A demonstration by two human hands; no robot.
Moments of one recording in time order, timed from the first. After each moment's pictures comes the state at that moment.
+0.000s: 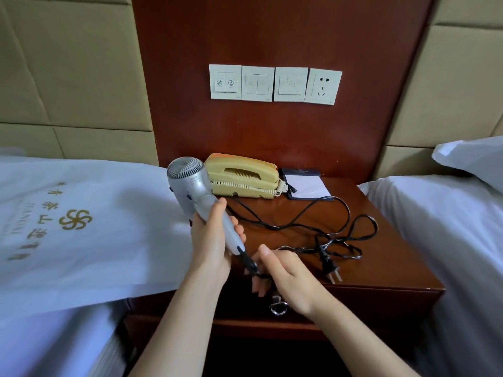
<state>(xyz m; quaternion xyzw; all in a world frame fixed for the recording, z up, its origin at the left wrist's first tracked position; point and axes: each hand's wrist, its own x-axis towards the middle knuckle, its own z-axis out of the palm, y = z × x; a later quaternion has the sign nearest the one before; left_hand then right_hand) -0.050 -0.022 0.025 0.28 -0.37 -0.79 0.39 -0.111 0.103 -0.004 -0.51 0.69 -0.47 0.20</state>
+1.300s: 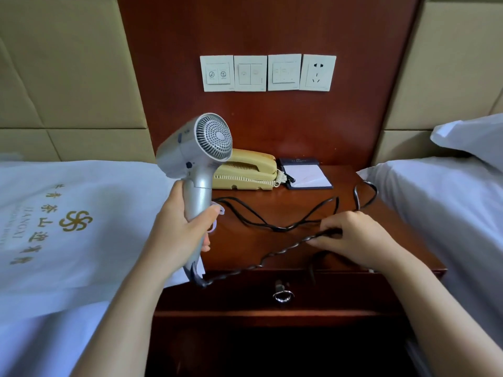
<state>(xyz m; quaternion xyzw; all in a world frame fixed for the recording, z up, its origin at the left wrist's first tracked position) 0.011 -0.041 0.049 0.21 -0.79 -0.46 0.35 -0.190 0.158 0.026 -0.49 0.84 -0.23 -0.04</state>
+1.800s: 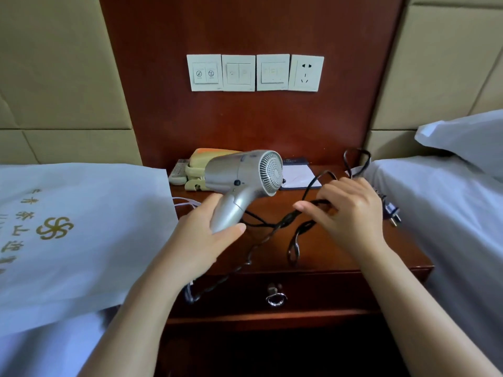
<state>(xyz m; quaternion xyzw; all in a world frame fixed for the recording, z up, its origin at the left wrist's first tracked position) -0.007 -0.028 0.043 0.19 -0.88 -0.38 0.24 -0.189 0.136 0.035 -0.47 0.69 -0.28 -0.48</state>
